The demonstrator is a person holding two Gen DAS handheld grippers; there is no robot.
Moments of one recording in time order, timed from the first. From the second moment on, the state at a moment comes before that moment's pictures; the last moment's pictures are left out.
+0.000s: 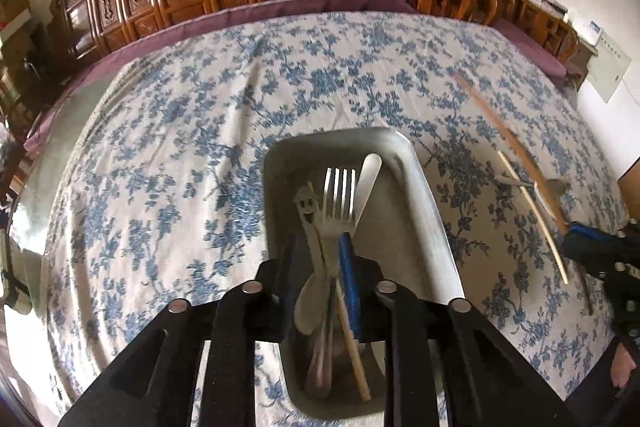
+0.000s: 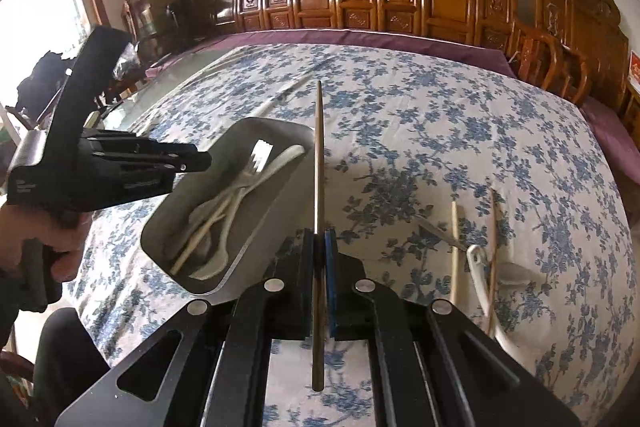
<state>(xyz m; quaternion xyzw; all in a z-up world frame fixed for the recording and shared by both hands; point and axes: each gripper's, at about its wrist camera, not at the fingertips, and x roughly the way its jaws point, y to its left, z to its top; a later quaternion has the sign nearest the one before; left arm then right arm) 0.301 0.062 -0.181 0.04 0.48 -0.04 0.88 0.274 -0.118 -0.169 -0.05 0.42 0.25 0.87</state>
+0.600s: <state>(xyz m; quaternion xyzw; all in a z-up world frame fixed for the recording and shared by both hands) 0.228 0.138 -0.130 0.00 0.40 0.02 0.92 0.270 -0.038 -0.183 -0.05 0.44 0.27 0.85</state>
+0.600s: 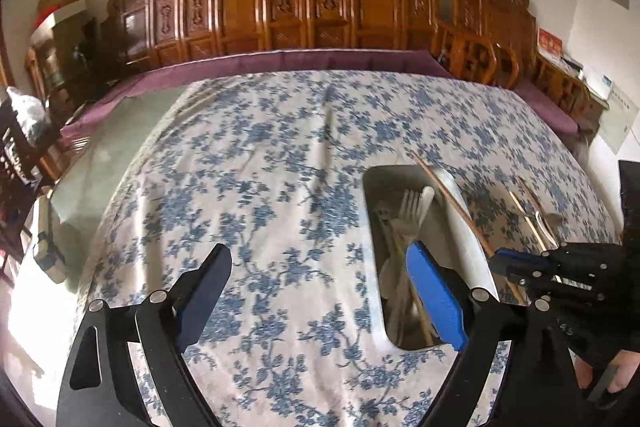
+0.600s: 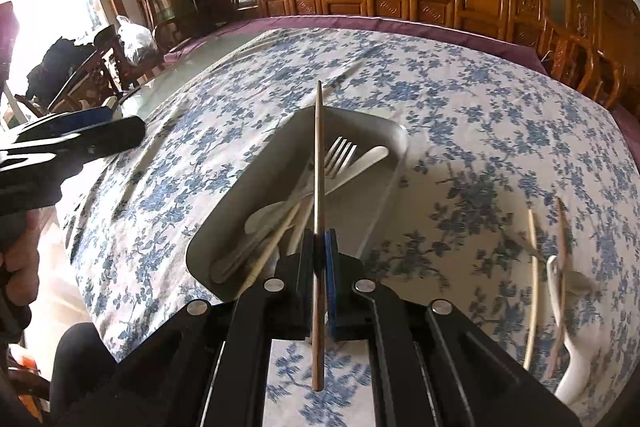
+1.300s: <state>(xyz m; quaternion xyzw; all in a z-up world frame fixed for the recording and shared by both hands) 0.210 0.155 -0.134 -0.03 0.39 0.01 0.92 0.276 -0.004 -0.211 -0.05 0.45 0.27 0.85</state>
